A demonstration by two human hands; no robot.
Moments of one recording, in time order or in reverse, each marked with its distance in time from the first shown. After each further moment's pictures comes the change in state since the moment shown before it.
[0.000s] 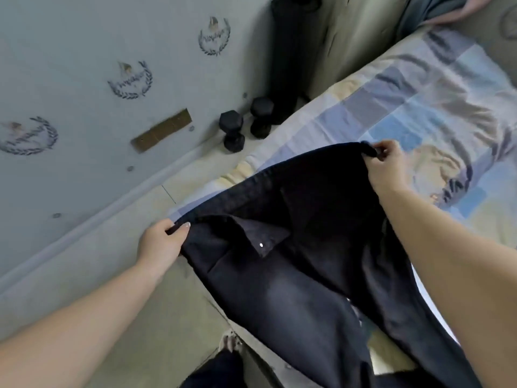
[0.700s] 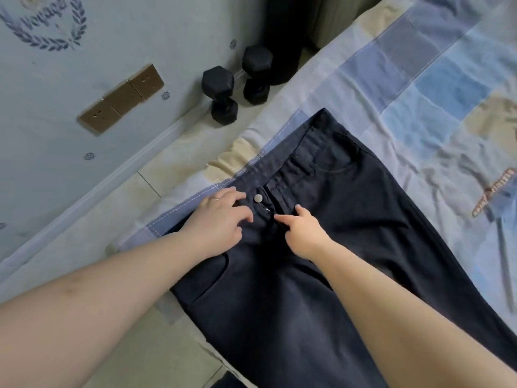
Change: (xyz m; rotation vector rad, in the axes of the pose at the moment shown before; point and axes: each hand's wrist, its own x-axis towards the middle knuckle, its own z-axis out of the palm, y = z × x) left_hand 0.136 0.008 0.142 0.758 -0.558 0.790; right_hand -0.066 0.093 0.242 -0.501 -0.869 0.063
